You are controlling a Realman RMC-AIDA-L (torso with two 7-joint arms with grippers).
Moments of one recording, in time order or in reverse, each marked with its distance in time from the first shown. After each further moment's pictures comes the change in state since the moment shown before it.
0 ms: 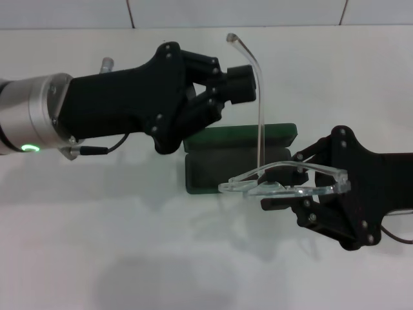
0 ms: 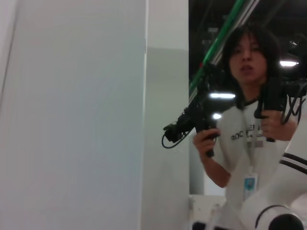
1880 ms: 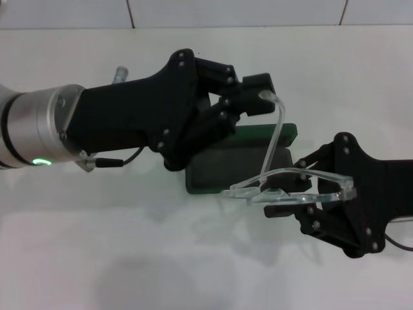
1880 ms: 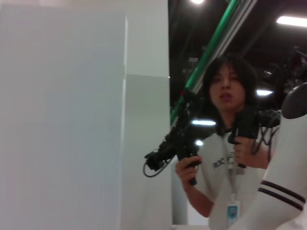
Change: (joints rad) left arm 0.027 -0.013 0.202 -0.010 -0.211 0.013 0.024; right arm -0.010 0.003 -0.005 0.011 0.000 -0.013 0.000
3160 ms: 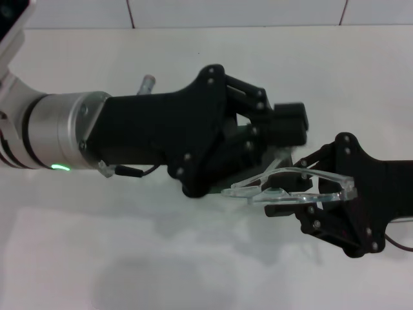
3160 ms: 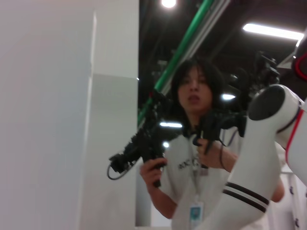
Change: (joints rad) left arm -0.042 -0.001 0.147 -0.013 -0.078 0.020 0.020; right arm 0.000 0.000 0.003 0.011 0.000 -0.001 -0.014
